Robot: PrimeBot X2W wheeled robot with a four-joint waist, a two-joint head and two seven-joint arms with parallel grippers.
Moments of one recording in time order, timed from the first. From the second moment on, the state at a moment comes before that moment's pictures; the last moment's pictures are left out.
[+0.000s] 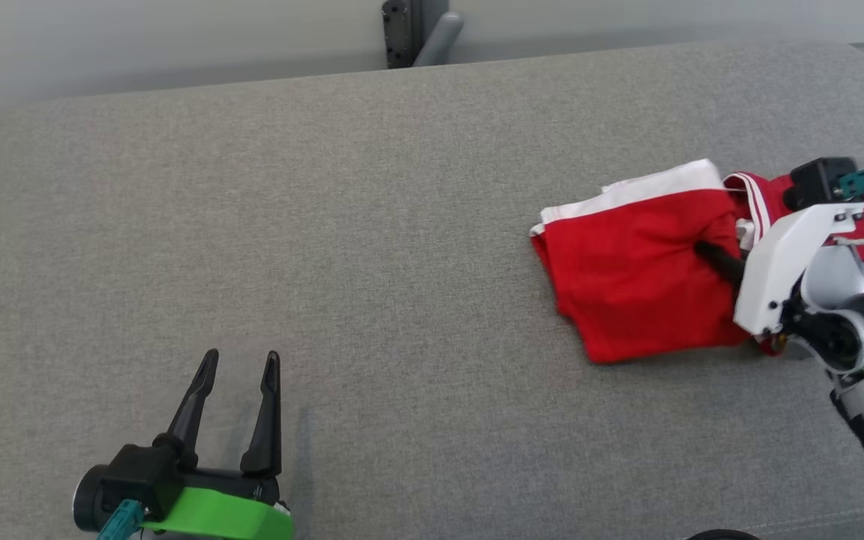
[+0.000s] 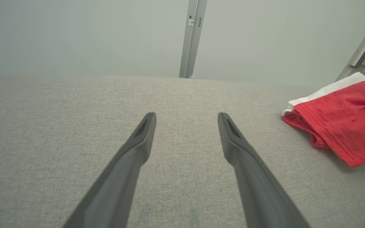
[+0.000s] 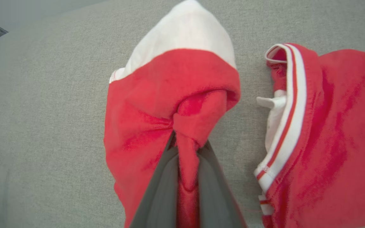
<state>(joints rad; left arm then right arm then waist) 0.03 0.07 -0.12 0.09 -0.25 -0.13 -0.26 -0.50 -0.36 0.20 0.35 0.70 0.13 0.59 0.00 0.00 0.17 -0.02</state>
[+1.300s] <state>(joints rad) -0.07 0.12 -0.14 0.07 -0.25 -0.13 -0.26 -0.63 -0.51 -0.16 0.42 0.21 0.13 0.75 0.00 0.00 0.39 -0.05</state>
